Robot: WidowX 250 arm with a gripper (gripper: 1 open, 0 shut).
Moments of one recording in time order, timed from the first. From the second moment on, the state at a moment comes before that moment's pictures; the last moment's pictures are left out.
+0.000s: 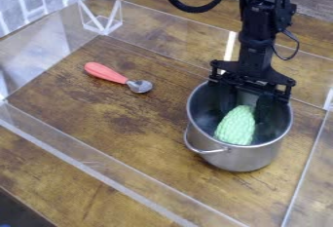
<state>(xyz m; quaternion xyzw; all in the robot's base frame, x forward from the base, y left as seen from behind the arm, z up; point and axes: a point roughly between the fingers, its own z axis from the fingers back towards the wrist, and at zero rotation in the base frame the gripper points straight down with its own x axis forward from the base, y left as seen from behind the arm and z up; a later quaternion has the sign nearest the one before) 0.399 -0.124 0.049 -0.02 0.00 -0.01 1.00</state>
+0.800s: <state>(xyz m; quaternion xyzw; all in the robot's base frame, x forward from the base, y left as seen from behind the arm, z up) 0.398 -0.112 0.100 -0.03 -0.04 -0.02 1.00</state>
